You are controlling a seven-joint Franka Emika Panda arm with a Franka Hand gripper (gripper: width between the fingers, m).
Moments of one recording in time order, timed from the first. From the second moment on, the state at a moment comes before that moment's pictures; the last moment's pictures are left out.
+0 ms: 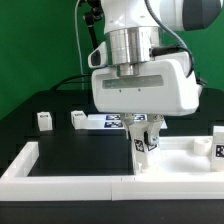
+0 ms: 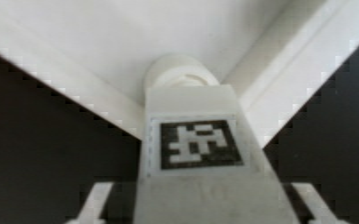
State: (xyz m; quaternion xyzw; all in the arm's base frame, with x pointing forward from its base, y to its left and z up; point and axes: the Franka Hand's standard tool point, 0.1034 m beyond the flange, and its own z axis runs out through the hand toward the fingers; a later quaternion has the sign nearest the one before) arm 0.627 -0.007 0.075 -0.88 0.46 -0.07 0.08
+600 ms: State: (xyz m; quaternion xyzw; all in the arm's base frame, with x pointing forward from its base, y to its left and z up) arm 0.621 0.000 0.073 -0.71 0.69 -0.05 0.11
